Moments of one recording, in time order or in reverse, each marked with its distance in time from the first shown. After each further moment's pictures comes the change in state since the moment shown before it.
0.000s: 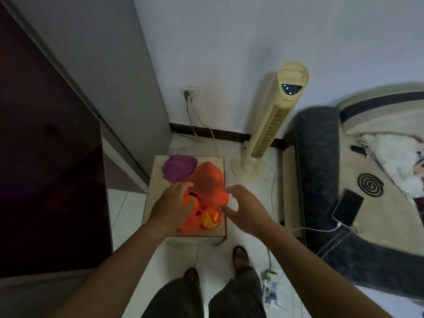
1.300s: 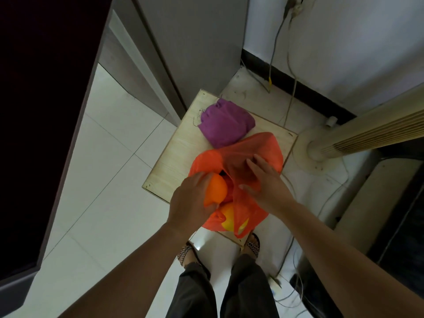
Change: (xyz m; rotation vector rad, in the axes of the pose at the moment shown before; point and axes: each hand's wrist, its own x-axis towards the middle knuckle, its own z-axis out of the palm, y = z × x) left_hand 0.065 -0.107 0.151 0.143 -0.016 -0.460; right_hand 0.217 0.148 0.154 -0.185 -0.417 -0.212
